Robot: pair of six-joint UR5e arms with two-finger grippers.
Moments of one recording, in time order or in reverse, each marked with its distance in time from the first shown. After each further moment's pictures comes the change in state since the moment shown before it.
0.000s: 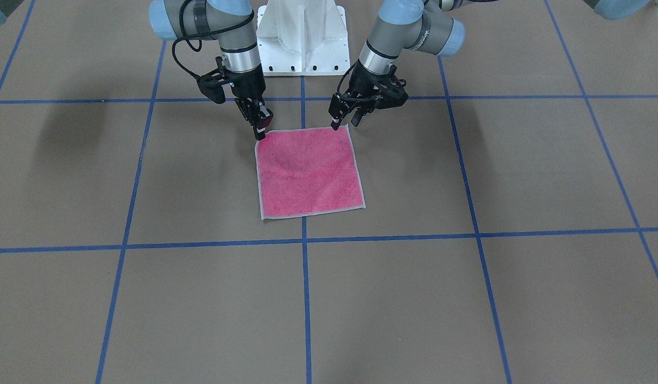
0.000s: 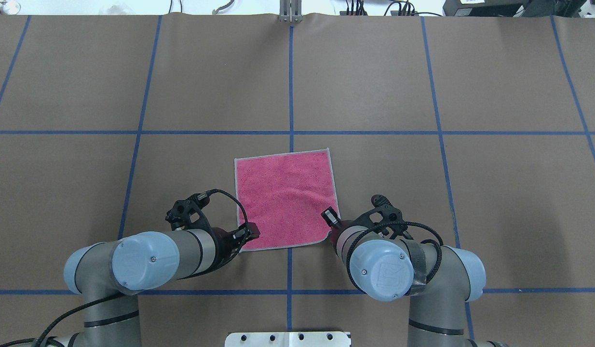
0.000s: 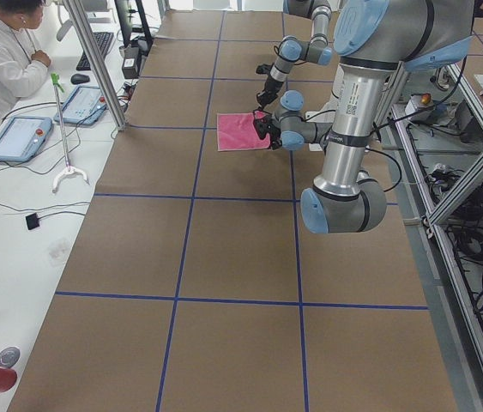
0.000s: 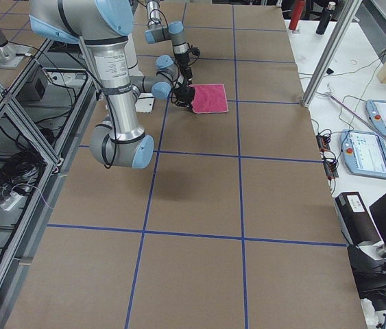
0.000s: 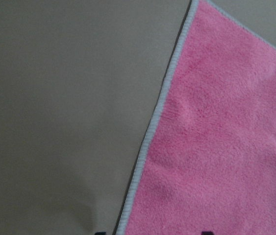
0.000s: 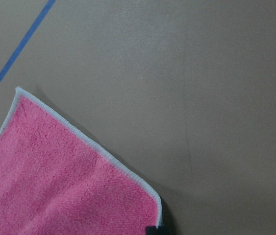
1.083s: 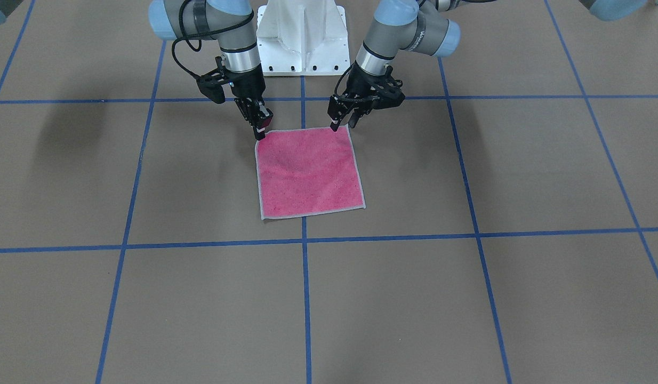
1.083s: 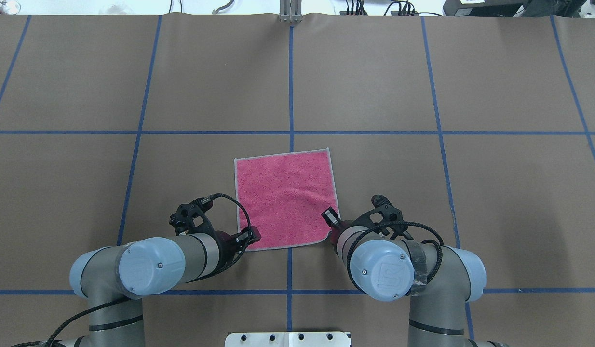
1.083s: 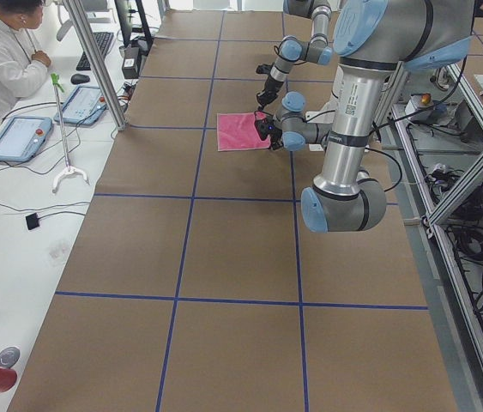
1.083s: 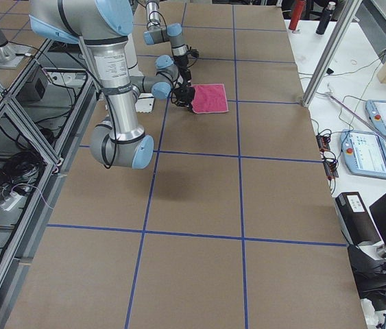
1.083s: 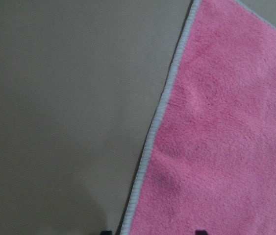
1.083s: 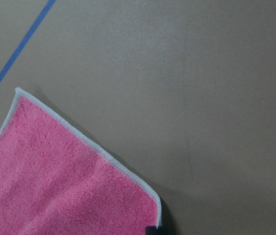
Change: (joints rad) left arm 0.013 -0.010 0.018 0.000 0.026 -0.001; right arm 0.000 -0.001 0.001 0.001 0.000 0.000
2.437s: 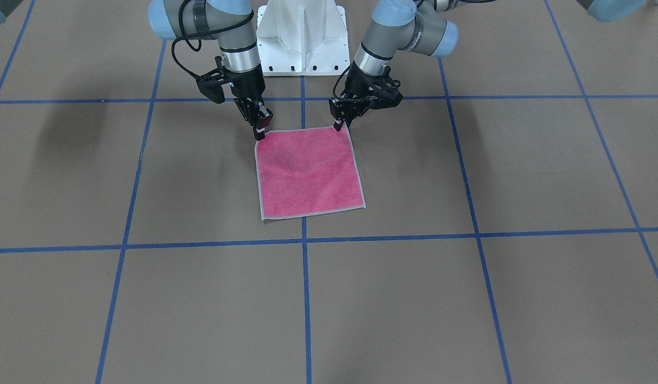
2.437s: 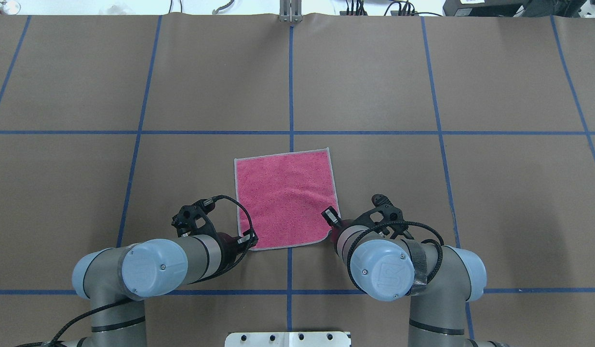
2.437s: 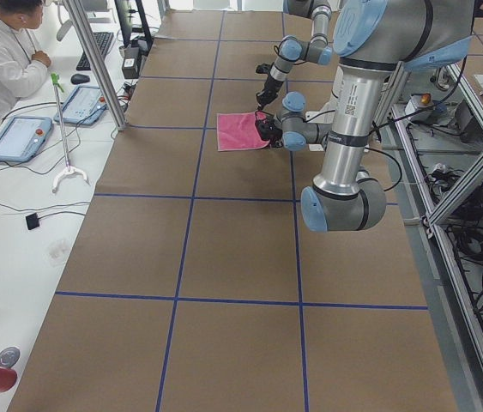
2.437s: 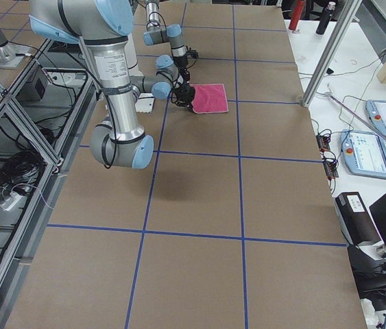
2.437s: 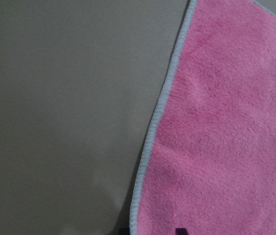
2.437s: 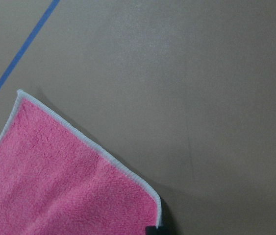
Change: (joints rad) left arm 0.005 -0.005 0.006 0.000 0.002 0.009; right arm 0.001 0.000 0.002 -0.001 -0.005 0.000
